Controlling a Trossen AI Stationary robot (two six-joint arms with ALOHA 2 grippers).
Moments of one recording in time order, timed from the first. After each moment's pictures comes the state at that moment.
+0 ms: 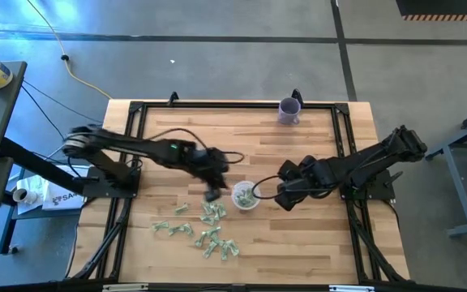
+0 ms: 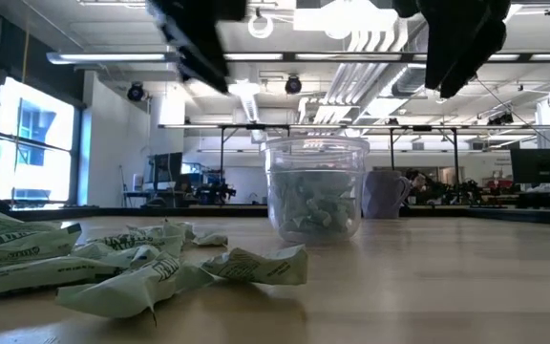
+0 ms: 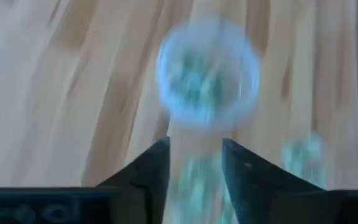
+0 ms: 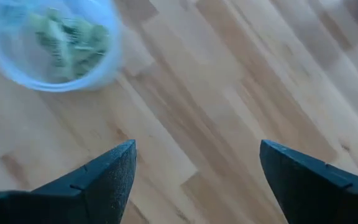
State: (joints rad) left arm -0.07 1.50 1.23 -0.68 0.03 -0.32; right arm 0.34 1.48 1.25 -1.16 0.36 0.99
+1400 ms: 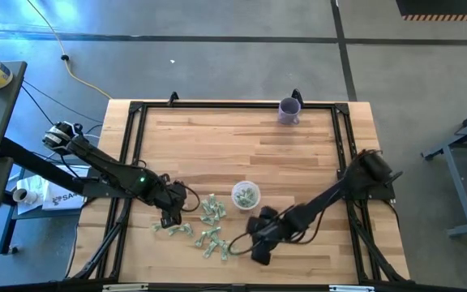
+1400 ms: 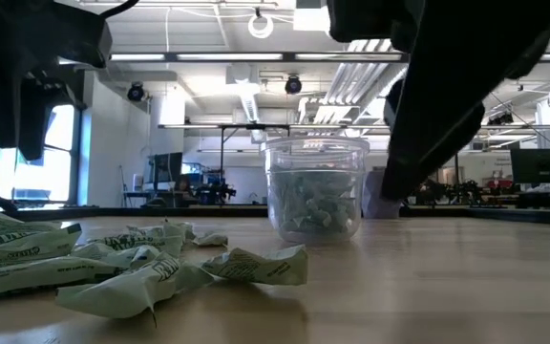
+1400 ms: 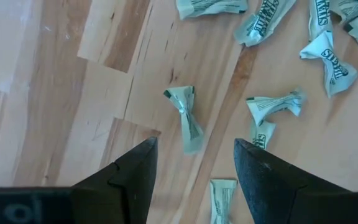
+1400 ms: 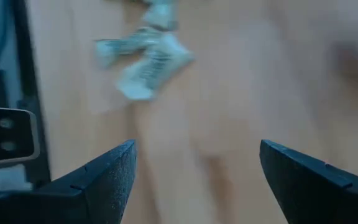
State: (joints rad) left arm -0.48 1.28 0.84 -0.86 -0.11 -0.79; right arm 0.55 1.93 1.27 -0.36 0.15 0.83
